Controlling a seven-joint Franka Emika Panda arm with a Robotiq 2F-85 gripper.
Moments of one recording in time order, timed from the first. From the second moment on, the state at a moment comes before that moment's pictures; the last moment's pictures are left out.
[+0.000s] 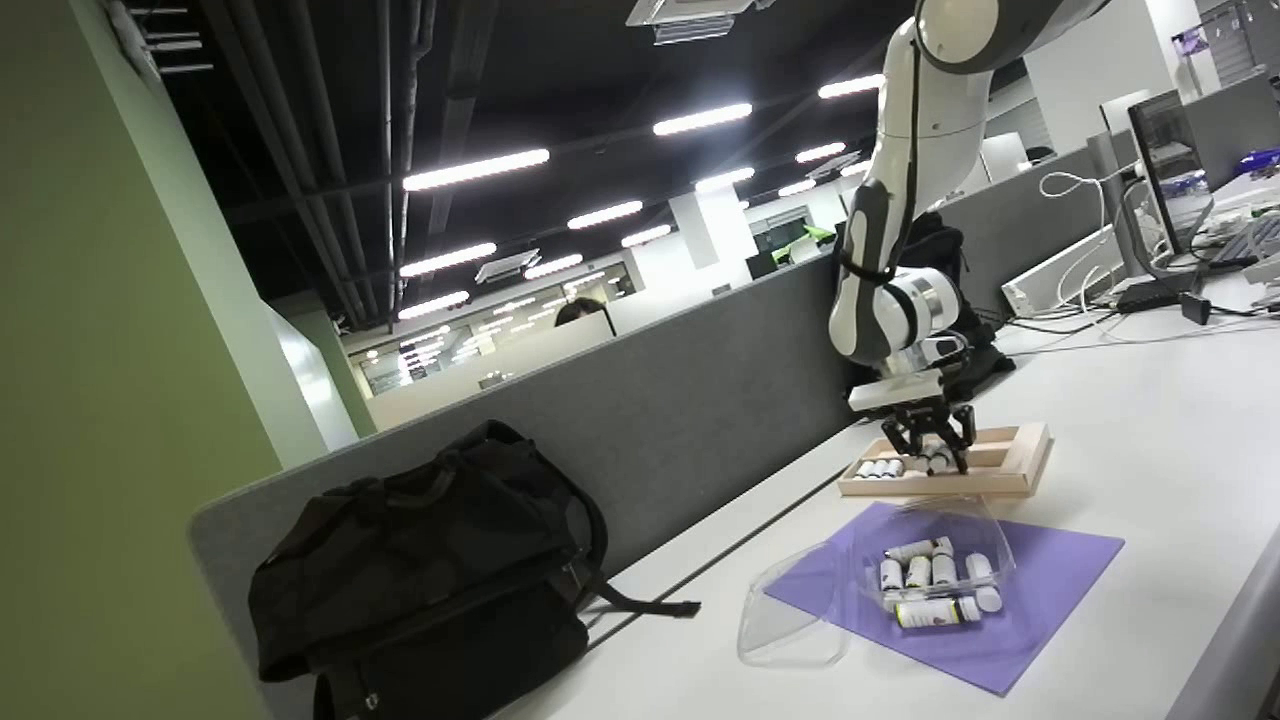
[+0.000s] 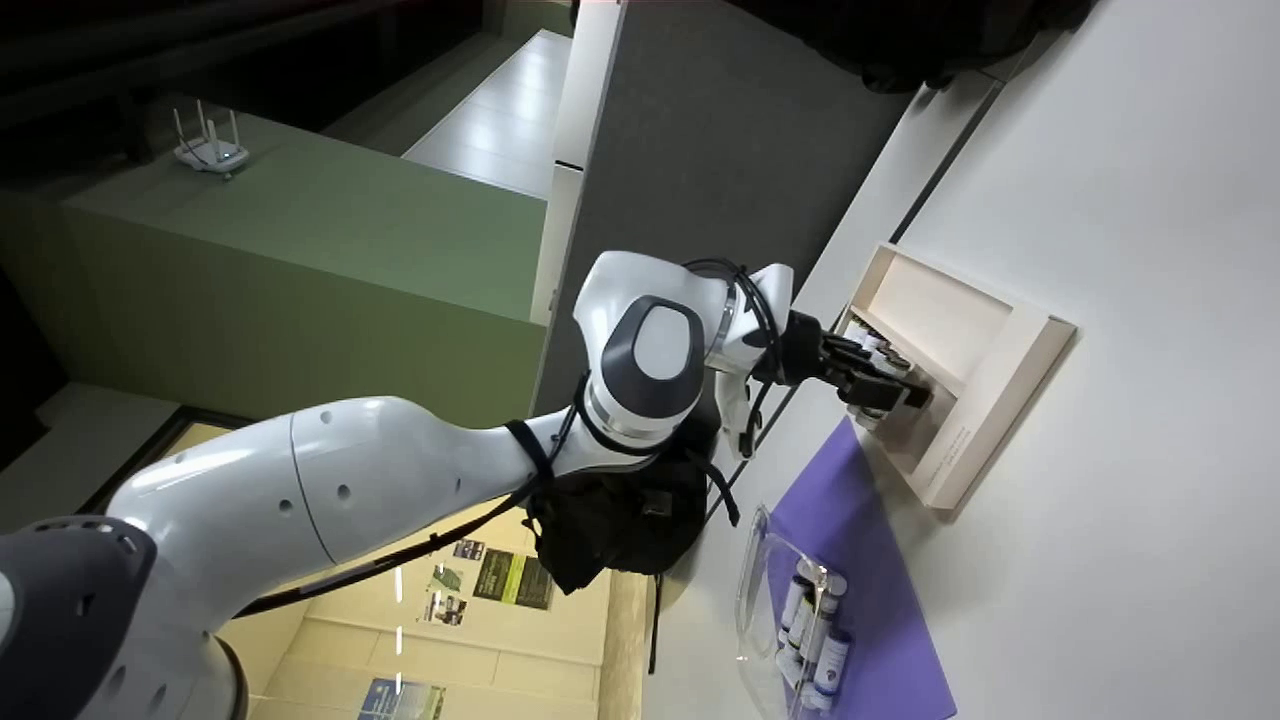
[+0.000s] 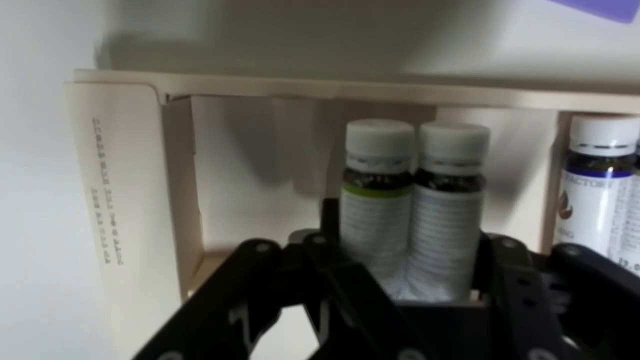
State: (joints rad) arm 0.00 0.79 -0.19 -1.79 0.25 2.51 0.94
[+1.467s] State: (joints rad) arm 0.04 0.54 -0.08 -1.86 0.20 2.05 0.69
